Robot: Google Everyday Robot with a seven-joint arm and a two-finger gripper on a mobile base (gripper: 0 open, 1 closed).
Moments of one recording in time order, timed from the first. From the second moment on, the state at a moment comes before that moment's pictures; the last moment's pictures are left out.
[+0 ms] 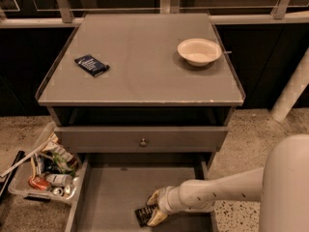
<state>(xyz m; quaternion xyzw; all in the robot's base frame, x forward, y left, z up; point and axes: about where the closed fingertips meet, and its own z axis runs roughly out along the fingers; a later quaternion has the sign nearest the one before) 0.464 -0.009 0.352 -0.65 0.68 0.13 0.31</state>
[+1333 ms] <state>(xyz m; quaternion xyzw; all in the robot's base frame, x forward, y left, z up) 0.455 0.012 0.371 -0.67 0.65 0.14 0.33</state>
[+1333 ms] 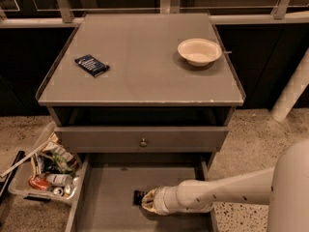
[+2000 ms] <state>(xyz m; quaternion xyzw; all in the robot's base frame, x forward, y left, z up) 0.450 -0.010 0.454 -0.65 0.65 0.13 0.36</state>
